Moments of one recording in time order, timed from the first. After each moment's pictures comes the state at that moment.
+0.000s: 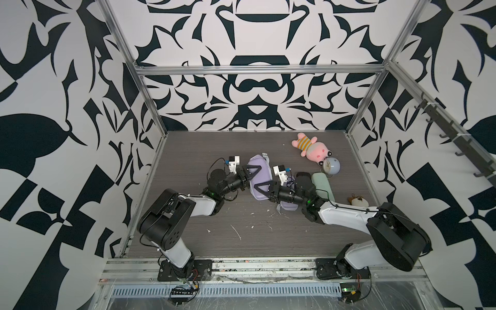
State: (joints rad) left arm -0.54 1.60 0.59 1.04 0.60 -1.44; right arm 0.68 1.41 0.56 0.70 -0.56 1.25
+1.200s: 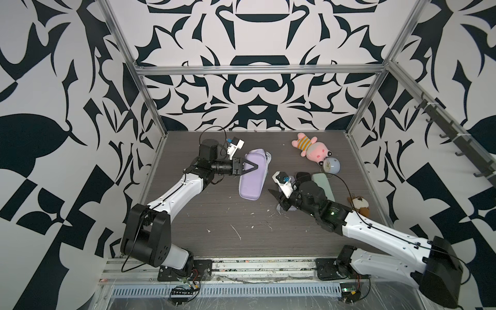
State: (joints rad) left arm -0.38 1.47 1.02 0.01 1.10 -0.61; right arm 0.85 1.06 0.66 0.05 0.08 -0.14
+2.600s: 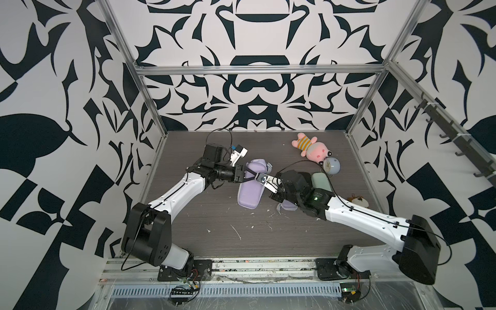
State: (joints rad) left arm -0.41 1.48 1.05 -0.26 1.06 -0.43; right arm 0.88 1.28 0.90 -0.16 0.17 -0.51
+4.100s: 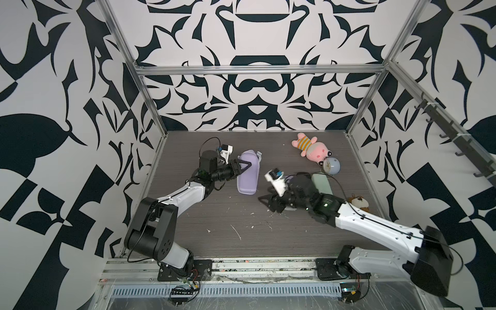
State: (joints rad) left arm -0.37 1.52 0.78 0.44 0.72 -0.97; right arm 0.73 1.11 0.73 -0.09 -0.24 0.36
